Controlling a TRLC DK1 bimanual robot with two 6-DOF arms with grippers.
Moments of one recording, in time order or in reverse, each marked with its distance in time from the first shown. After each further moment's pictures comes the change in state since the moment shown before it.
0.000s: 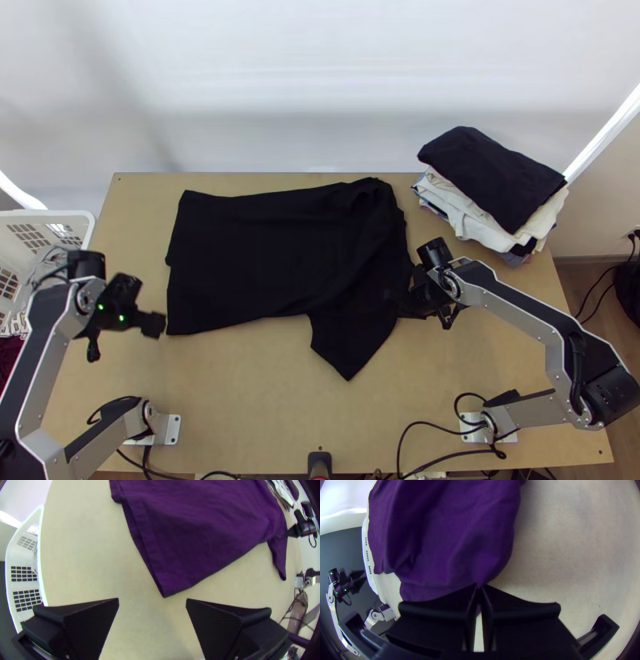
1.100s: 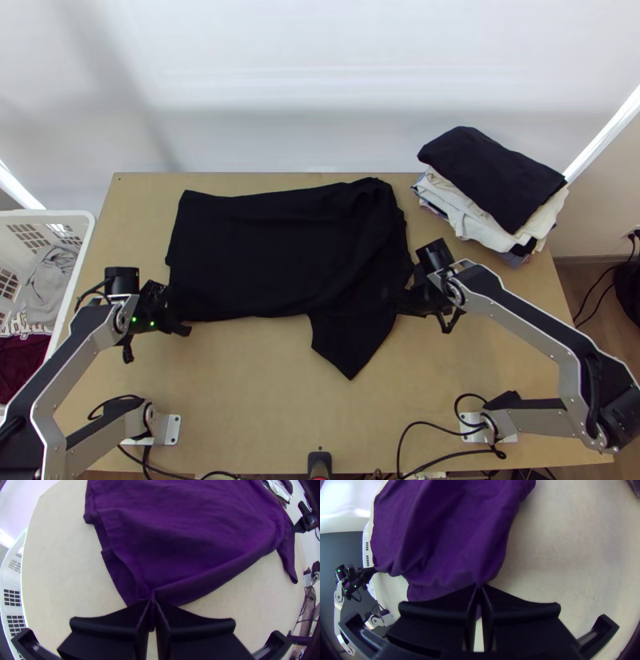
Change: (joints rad) left arm -0.117 0.074 -0.214 0.485 0.056 -0.088; right arm 0.056 -0.116 -0.002 0.003 0.097 0.069
